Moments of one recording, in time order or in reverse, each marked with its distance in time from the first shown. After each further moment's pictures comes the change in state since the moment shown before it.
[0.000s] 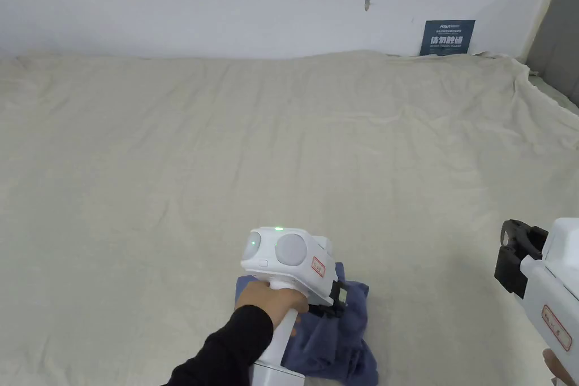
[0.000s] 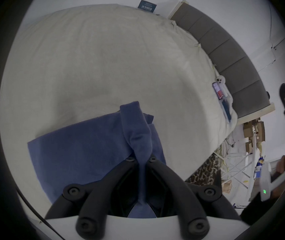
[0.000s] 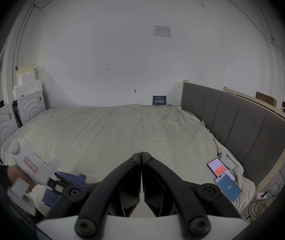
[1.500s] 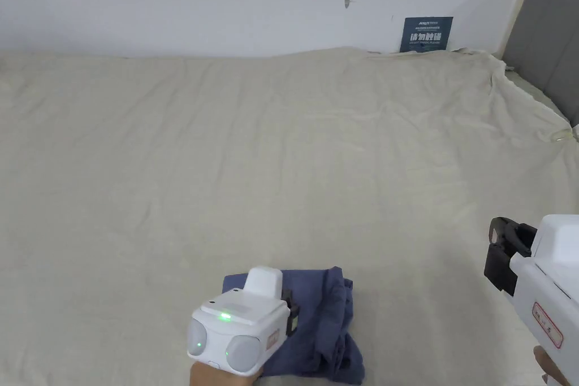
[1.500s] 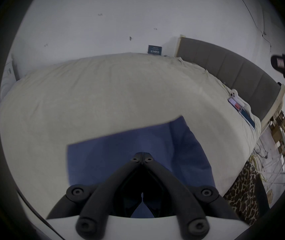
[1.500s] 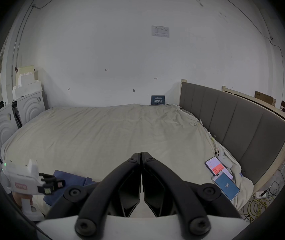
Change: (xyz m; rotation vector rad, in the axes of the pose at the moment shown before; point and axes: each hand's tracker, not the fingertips) left arm -0.020 -0.101 0.008 0.467 0.208 -0.137; right arm -0.002 0.001 0.014 -0.006 -0.009 -0.005
